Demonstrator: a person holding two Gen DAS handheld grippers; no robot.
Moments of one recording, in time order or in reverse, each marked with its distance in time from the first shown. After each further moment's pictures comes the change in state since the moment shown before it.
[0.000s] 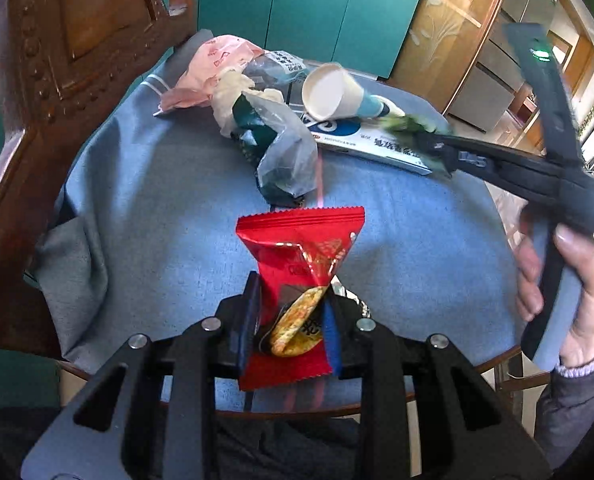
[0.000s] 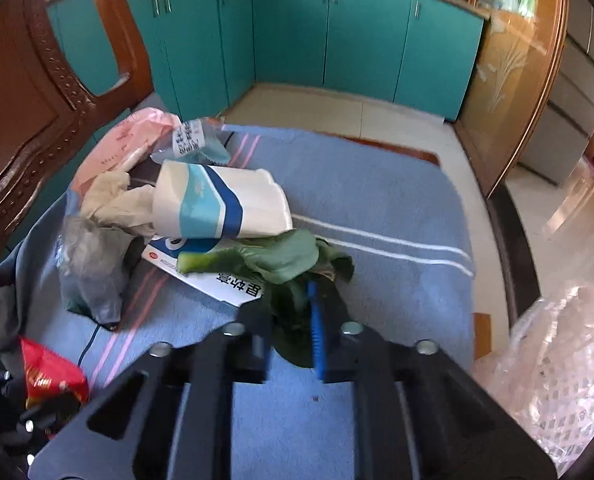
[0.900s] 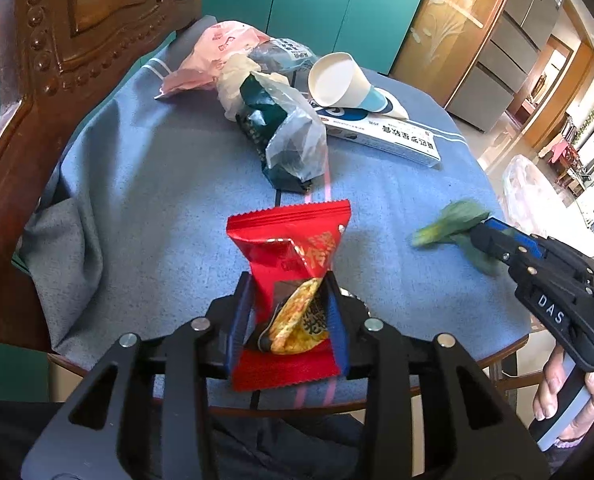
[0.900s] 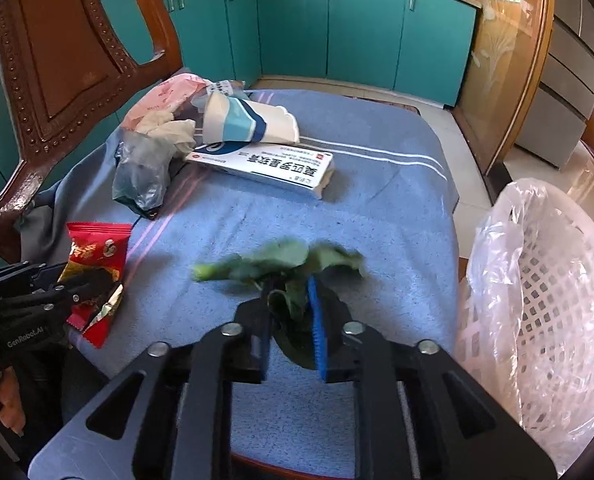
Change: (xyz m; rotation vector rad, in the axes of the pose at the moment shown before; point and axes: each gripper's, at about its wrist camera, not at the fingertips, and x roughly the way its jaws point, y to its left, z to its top) left arm 0.008 0.008 -0.003 -0.017 0.020 -0.024; right arm -0.049 0.003 -0.075 0.019 0.031 0.048
